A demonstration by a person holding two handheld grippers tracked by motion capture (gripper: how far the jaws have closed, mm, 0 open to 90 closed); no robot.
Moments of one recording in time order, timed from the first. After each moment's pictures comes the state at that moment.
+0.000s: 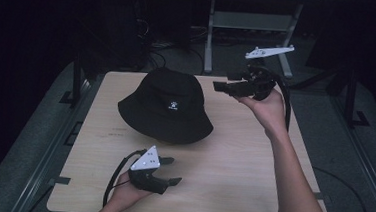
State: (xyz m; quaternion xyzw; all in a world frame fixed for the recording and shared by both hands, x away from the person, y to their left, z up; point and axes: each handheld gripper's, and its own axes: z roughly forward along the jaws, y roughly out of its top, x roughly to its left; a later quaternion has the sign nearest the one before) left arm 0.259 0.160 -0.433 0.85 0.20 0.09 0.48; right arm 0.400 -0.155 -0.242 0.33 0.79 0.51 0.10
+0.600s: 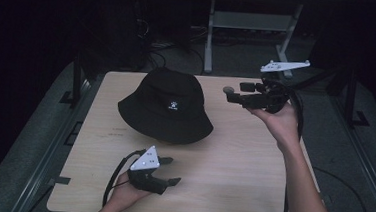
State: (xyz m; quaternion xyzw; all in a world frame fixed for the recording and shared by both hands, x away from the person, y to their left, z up) left arm 0.260 0.163 -0.434 0.85 0.20 0.10 0.48; right arm 0.382 -0.187 -0.264 0.35 0.78 0.51 0.10
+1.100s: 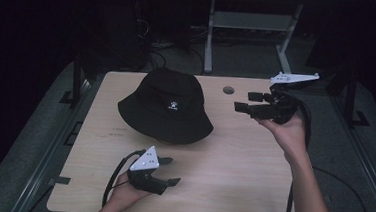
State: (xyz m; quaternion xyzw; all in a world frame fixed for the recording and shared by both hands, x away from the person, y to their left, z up) left arm 0.259 0.163 -0.434 0.85 0.20 0.10 0.48; right arm 0.367 -0.208 -0.282 0.37 0.77 0.51 0.09
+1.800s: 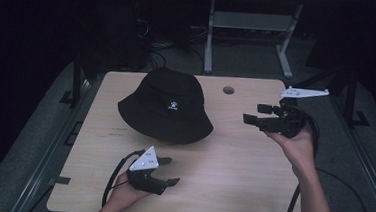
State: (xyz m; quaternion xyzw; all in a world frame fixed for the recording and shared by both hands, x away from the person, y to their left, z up) left arm 0.259 0.165 -0.435 0.85 0.20 0.10 0.48; right arm 0.348 -0.233 -0.308 0.40 0.76 0.50 0.09
